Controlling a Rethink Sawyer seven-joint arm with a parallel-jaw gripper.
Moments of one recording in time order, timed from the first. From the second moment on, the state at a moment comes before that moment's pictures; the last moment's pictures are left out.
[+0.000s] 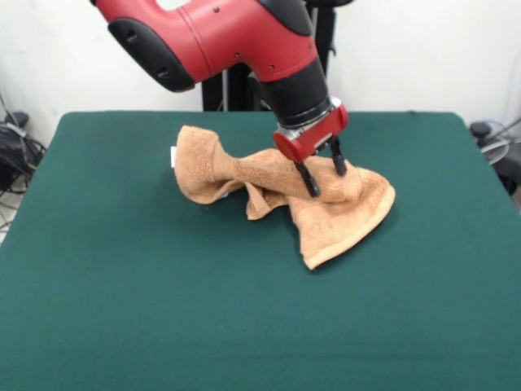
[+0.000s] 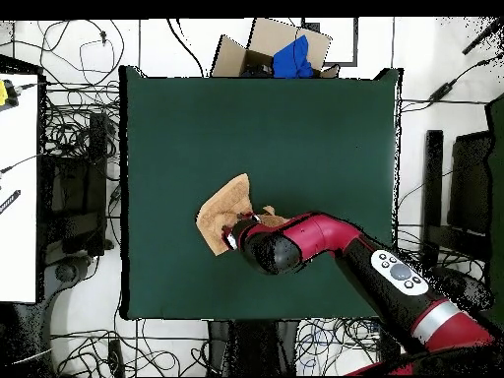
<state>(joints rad) -0.91 -0.37 0.81 1.95 -0.88 0.40 1.44</state>
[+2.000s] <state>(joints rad) -0.87 -0.66 0.85 2.04 -0.52 0.47 1.44</state>
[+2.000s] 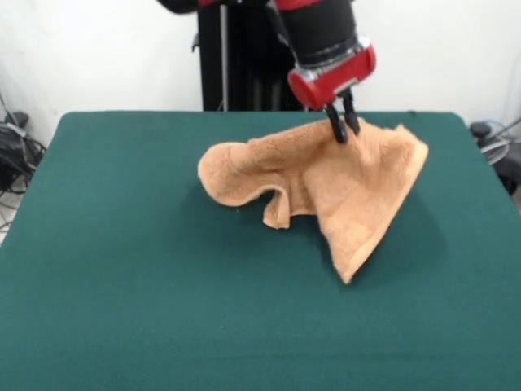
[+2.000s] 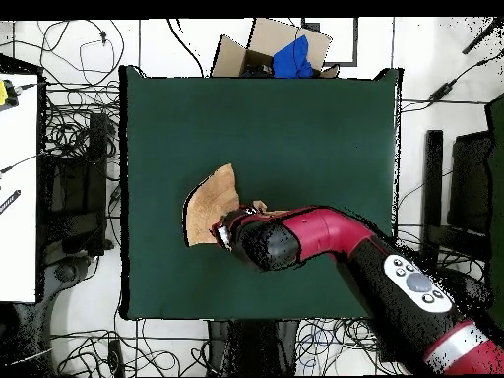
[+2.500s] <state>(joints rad) -0.95 -0.79 0.91 2.06 -0.40 0.65 1.44</state>
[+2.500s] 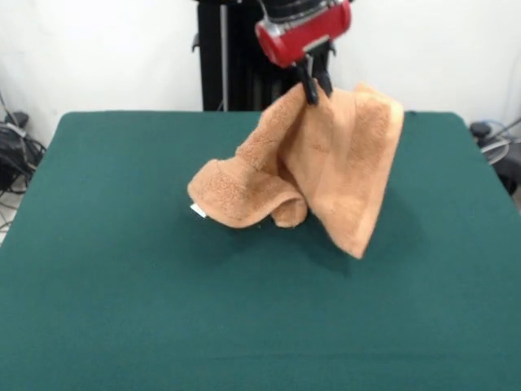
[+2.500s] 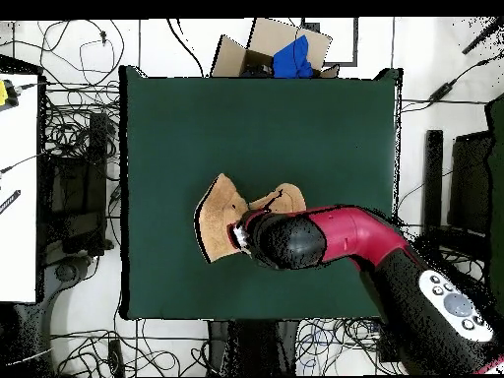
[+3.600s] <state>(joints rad) -1.02 -1.02 0.98 2.03 -0.30 0.94 1.44</state>
